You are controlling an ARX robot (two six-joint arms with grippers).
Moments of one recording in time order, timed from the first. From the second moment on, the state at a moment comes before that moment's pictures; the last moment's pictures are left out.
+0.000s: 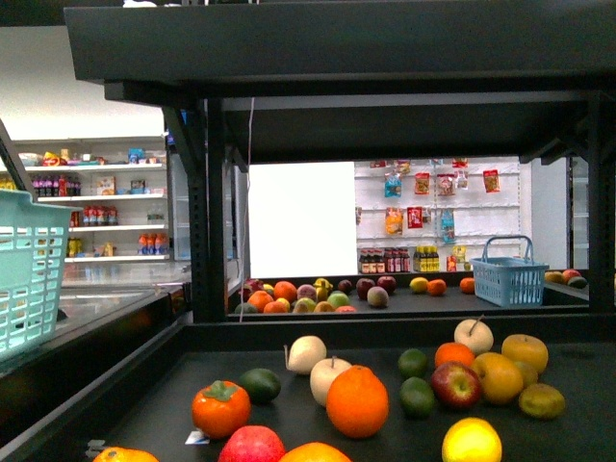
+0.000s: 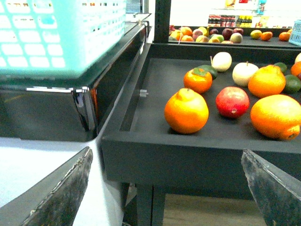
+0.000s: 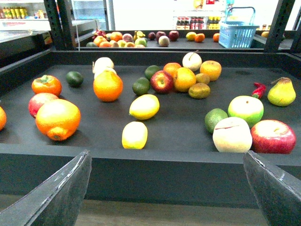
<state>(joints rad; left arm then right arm) 0.00 0.00 0.01 0.00 0.00 0.00 0.00 0.00 0.02 0.00 0.00 0.00</state>
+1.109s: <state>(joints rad) 0.00 0.00 0.01 0.00 0.00 0.00 0.00 0.00 0.02 0.00 0.00 0.00</state>
